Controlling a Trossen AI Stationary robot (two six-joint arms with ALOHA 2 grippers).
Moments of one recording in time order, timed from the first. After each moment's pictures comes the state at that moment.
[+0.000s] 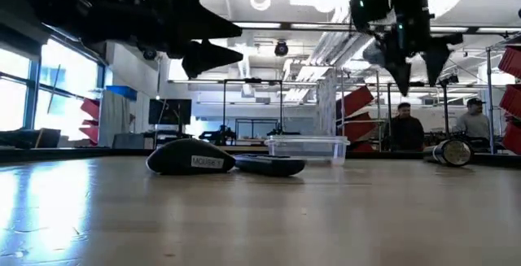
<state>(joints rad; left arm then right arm) -0.01 1.43 0.46 0.83 -0.03 -0.17 -0.58 1.38 1.13 -1.38 0.37 0.83</state>
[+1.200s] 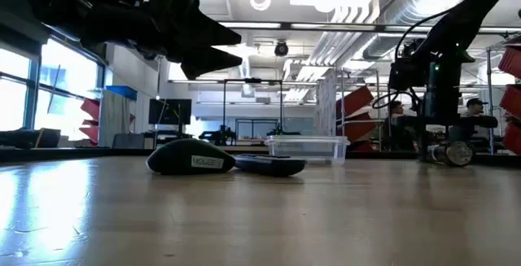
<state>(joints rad) -0.01 1.43 0.46 0.81 -0.05 -0.13 -1.02 1.35 0.59 -0.59 0.15 0.76</state>
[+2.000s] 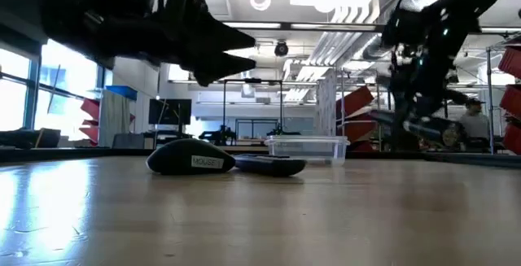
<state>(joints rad) -0.01 1.64 0.49 1.09 -0.03 -0.13 -0.52 1.03 0.58 -0.54 0.29 0.66</state>
